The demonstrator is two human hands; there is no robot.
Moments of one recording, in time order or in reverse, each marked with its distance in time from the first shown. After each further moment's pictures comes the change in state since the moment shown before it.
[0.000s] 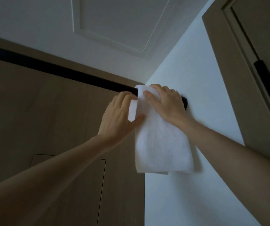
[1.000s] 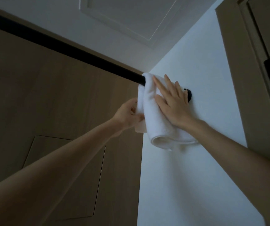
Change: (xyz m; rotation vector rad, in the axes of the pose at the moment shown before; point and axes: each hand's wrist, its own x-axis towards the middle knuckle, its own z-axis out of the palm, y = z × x) left_hand -0.012 0.001 0.004 -0.659 -0.406 -0.595; right_hand -0.039 -0.007 -0.009 -0.125 -0.191 -0.071
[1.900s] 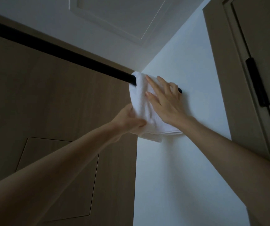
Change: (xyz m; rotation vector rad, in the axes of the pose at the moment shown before) left_hand -0.026 0.028 0.010 -0.178 -0.170 -0.137; right_hand -0.001 0.003 -0.001 -0.042 0.115 0.015
